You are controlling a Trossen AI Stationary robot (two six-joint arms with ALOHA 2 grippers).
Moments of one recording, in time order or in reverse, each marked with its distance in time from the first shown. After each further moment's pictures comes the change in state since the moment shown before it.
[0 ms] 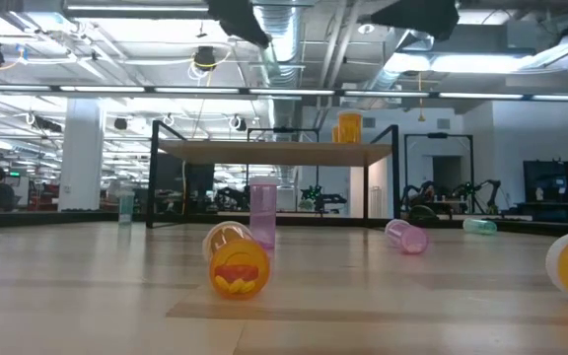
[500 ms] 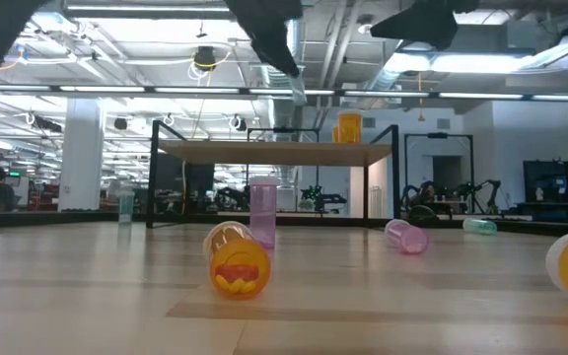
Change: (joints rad) left arm 0.199 0.417 0.510 -0.221 0.142 0.131; right arm -0.020 0.001 0.000 -0.027 0.000 0.050
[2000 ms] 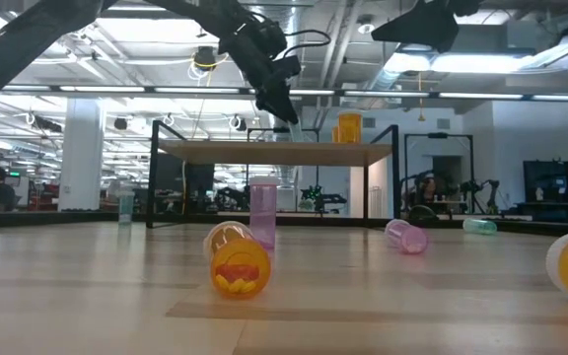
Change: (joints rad) left arm 0.182 0.162 0.013 0.130 0.081 -0.026; right arm -0.002 0.000 0.000 -0.020 0.000 0.000
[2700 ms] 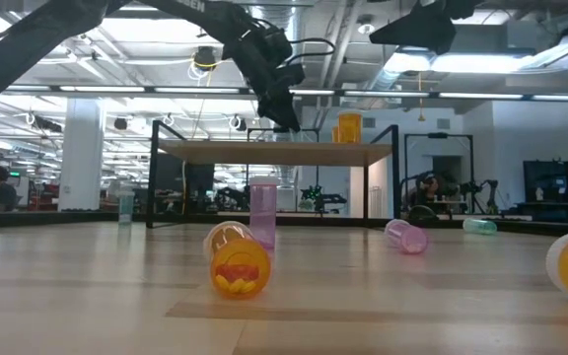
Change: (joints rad) left arm -0.010 0.031 -0.001 -0.010 -0.012 -0.040; right arm -0.021 0.000 0.000 0.007 0.002 0.002
